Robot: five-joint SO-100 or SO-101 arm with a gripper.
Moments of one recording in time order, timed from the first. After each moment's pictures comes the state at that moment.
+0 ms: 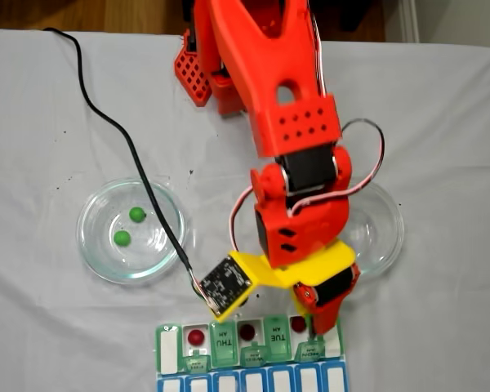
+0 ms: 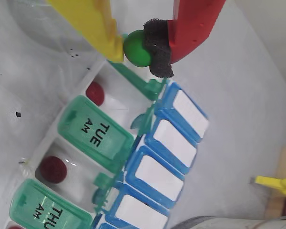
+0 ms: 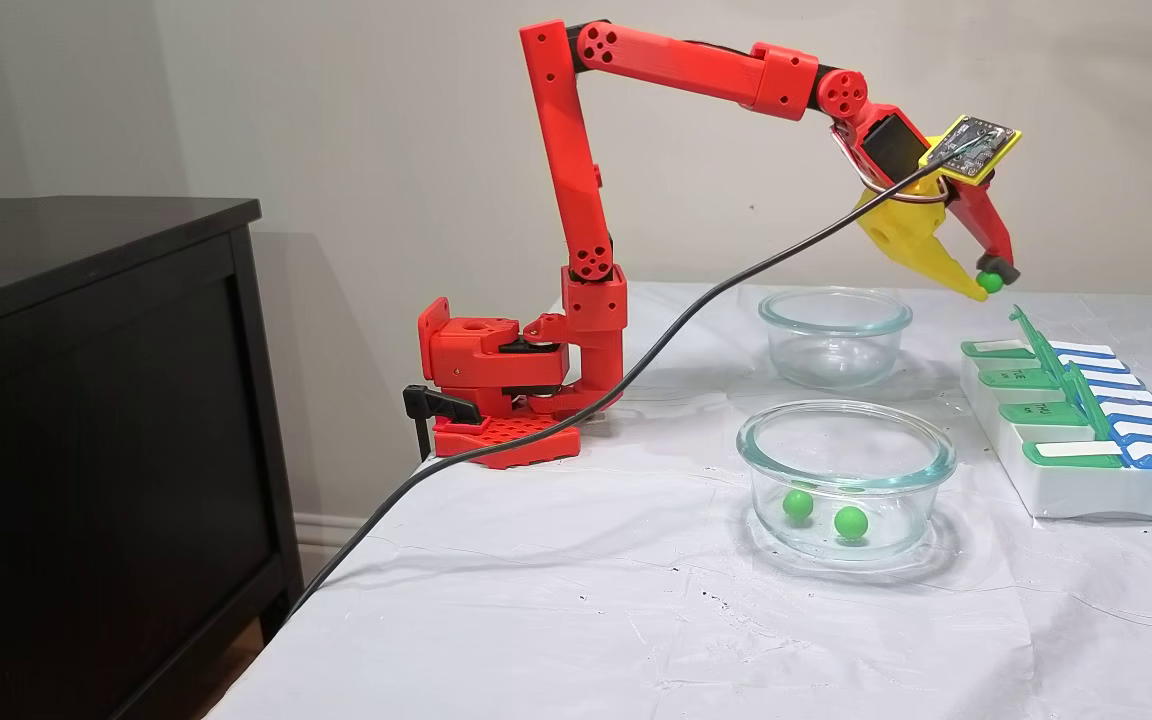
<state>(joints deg) -16.2 117.0 118.3 29.2 -19.5</state>
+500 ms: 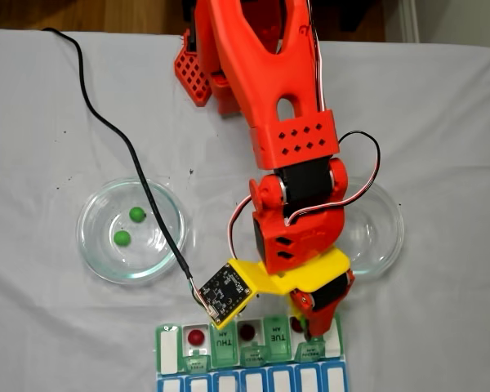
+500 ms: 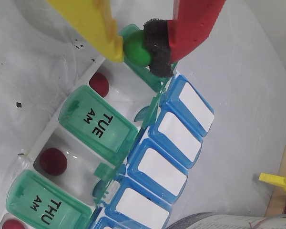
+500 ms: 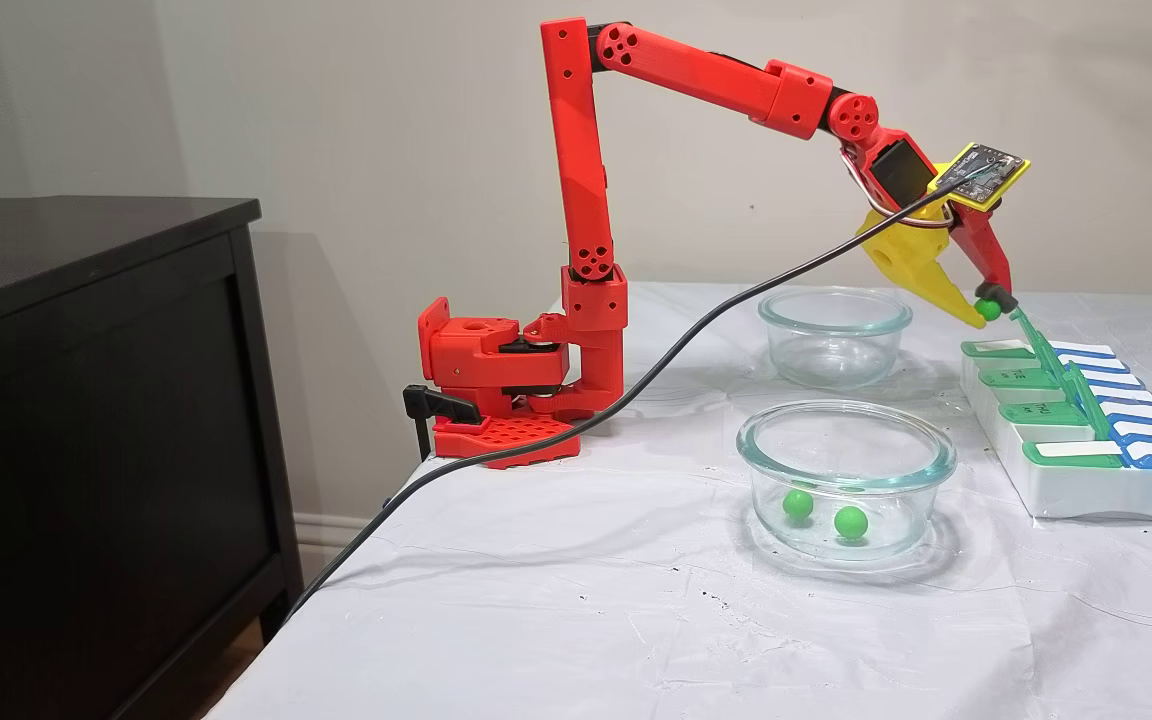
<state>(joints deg) -15.1 115.6 118.3 27.6 -21.4</state>
